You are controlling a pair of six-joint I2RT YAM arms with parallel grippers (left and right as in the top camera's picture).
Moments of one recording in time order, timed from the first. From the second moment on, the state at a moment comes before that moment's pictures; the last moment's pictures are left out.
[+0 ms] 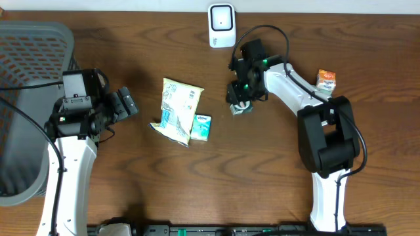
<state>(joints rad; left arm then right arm) 0.11 1.27 1.07 -0.80 0.04 -0.33 0.36 2.19 1.62 -0.75 -0.32 0.03</state>
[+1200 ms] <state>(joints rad) 0.11 1.27 1.07 -0.80 0.04 -0.33 0.29 1.84 1.65 -0.38 -1.21 0.61</state>
